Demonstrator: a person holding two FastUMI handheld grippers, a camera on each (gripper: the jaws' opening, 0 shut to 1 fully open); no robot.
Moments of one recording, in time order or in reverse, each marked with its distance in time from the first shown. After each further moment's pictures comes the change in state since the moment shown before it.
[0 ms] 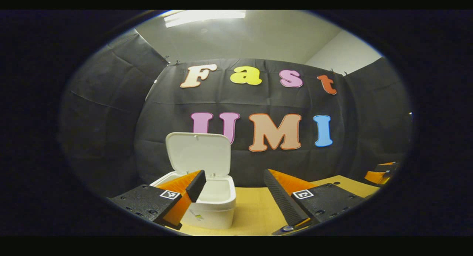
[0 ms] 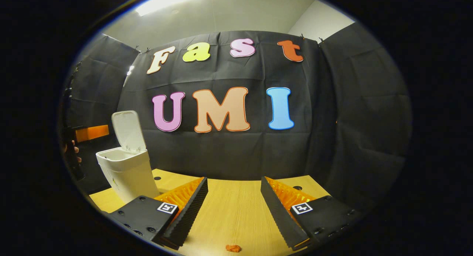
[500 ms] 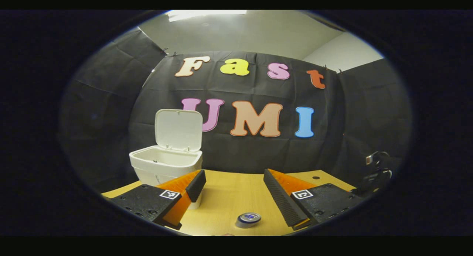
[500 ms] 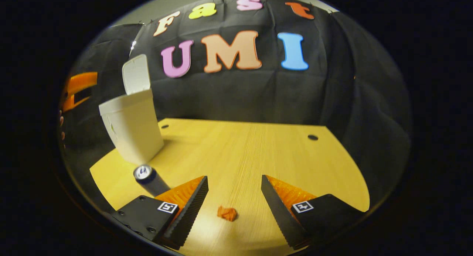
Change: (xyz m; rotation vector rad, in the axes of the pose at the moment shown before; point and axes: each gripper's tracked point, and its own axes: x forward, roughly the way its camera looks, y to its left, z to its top) left arm -0.059 -0.081 -0.048 -0.055 0.124 -0.029; right arm 0.001 -0.010 -0.196 -0.039 0.498 0.131
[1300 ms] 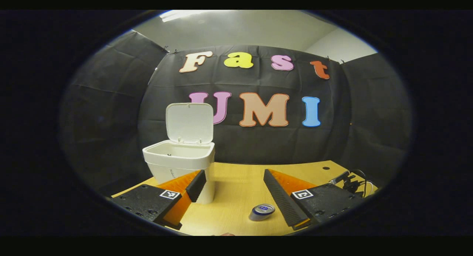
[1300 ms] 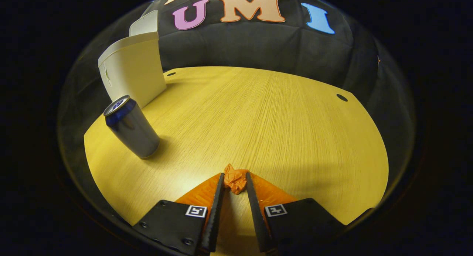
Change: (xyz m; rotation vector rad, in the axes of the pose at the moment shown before) left arm -0.013 0.029 -0.017 0.030 0.076 0.047; right arm 0.004 0.034 -0.021 -0.097 0.233 0.083
